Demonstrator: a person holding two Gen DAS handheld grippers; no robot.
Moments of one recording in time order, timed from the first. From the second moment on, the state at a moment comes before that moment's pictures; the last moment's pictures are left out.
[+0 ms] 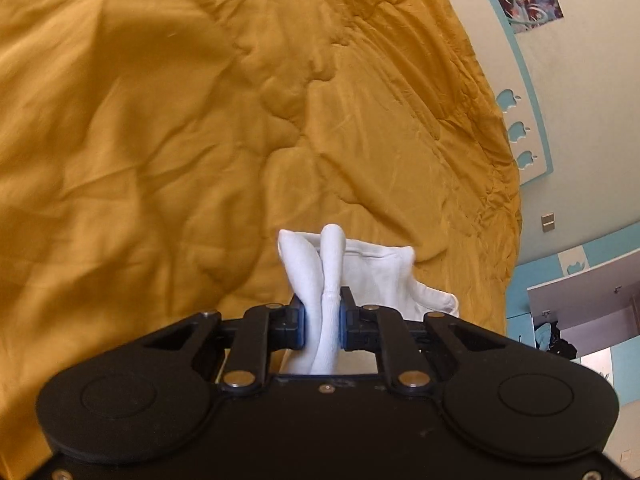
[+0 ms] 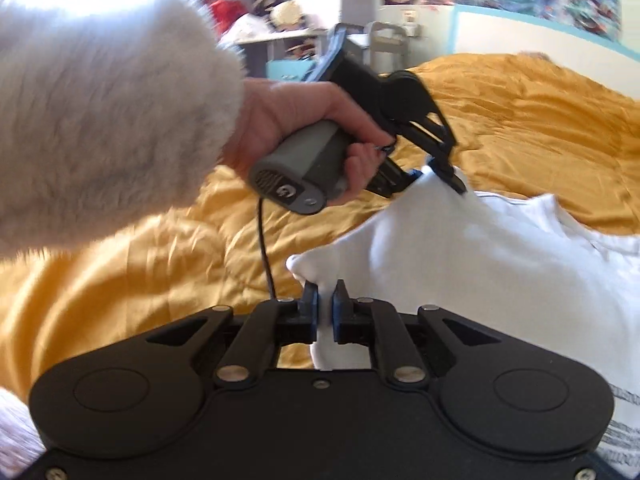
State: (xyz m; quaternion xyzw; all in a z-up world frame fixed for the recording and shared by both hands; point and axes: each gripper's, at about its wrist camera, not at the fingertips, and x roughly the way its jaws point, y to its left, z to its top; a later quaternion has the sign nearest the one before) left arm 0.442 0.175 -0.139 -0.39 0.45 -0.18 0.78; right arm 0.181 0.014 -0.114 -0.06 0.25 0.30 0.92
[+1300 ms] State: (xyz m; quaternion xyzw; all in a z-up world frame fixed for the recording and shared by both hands) left arm 0.459 -0.291 -0.096 -0.14 0.52 -0.33 0.78; right arm 0.103 -0.314 -0.113 0.40 0.28 -0.18 0.85
